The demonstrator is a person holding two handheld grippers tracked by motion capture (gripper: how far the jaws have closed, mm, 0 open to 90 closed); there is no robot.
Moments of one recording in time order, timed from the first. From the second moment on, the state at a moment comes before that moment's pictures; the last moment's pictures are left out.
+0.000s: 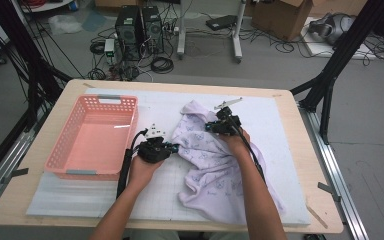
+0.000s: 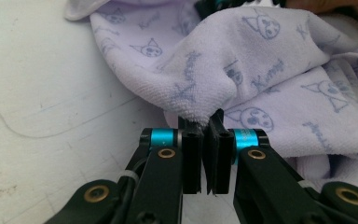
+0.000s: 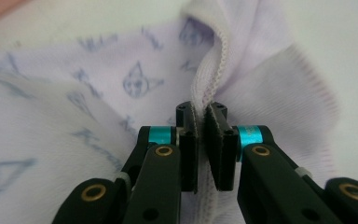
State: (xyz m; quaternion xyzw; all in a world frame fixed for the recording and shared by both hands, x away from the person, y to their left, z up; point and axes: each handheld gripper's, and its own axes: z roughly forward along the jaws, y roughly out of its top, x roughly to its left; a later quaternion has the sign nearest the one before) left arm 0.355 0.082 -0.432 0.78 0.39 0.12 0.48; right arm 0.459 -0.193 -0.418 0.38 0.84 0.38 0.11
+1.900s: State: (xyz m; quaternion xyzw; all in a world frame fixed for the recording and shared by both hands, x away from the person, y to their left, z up) left arm 0.458 -0.081 -0.443 0.82 0.36 0.05 0.44; right arm 0.348 -0.385 -0.395 0.51 0.75 0.36 0.23
